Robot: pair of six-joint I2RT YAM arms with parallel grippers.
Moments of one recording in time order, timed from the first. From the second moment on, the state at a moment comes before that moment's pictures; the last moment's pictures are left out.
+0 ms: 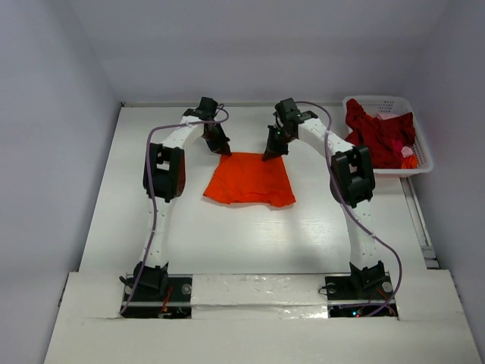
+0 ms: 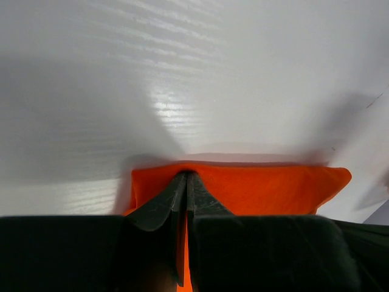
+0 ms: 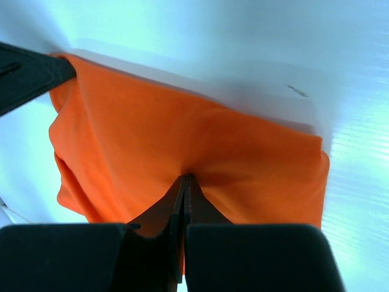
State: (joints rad) left arm -0.27 2.42 2.07 -0.81 0.30 -0.70; right arm 0.39 2.32 2.00 -0.78 -0.34 0.54
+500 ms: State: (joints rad) left arm -0.24 2.43 2.08 -0.80 0.31 -0.70; right arm 0.39 2.34 2.08 -0.81 -0.33 0.50
